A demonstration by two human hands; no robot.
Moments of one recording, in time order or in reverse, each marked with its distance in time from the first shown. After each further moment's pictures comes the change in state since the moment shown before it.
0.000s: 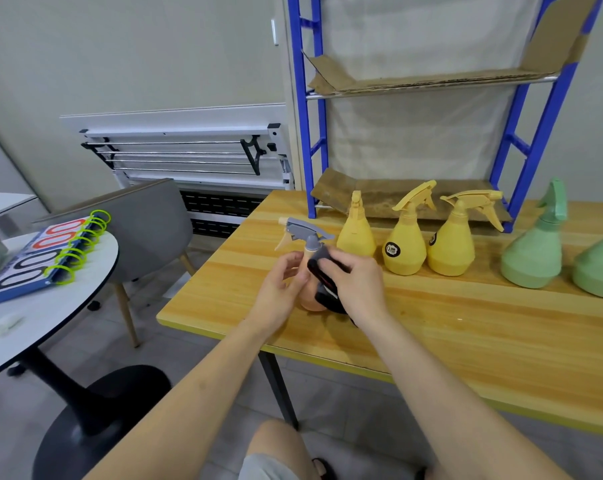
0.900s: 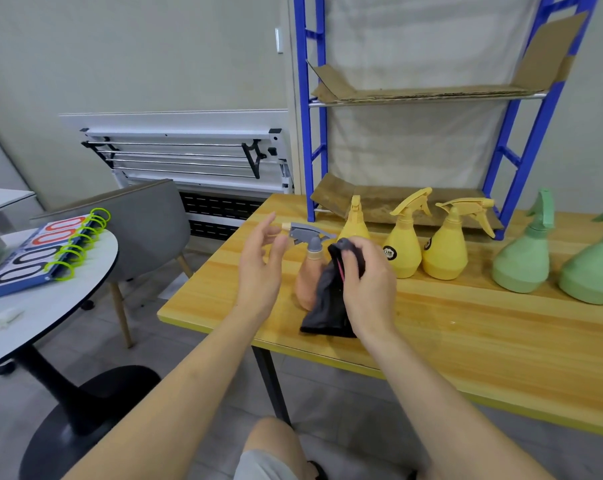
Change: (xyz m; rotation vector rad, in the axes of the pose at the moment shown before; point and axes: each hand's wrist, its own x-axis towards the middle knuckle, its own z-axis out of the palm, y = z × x) left_hand 0.000 0.044 -0.020 -0.027 0.346 0.148; right_hand -0.018 -0.011 -0.011 -0.241 0.313 -0.252
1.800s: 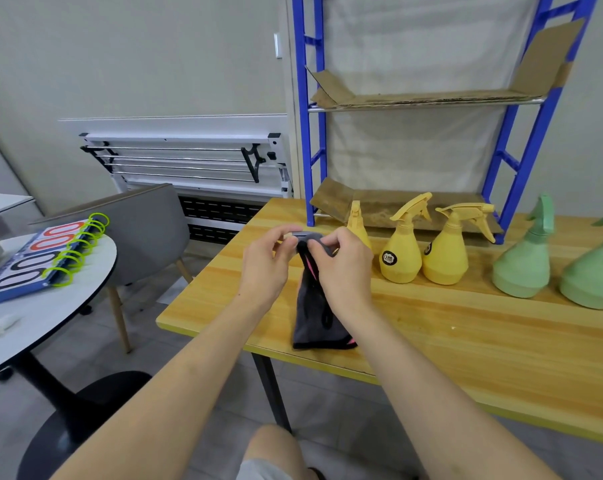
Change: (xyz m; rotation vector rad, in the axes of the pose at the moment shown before) left_hand 0.015 0.019 0.002 0.109 -0.121 0.048; right_hand 0.027 -0.039 0.024 0.023 -0.064 0.093
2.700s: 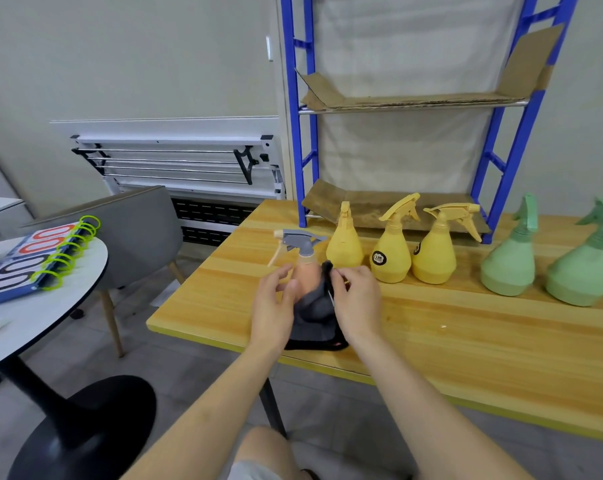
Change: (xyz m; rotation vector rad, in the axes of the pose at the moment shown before) left_hand -0.057 -0.046 0.041 -0.042 0.008 -0.228; right_hand -0.024 0.073 -0.008 -0.157 -0.016 0.064
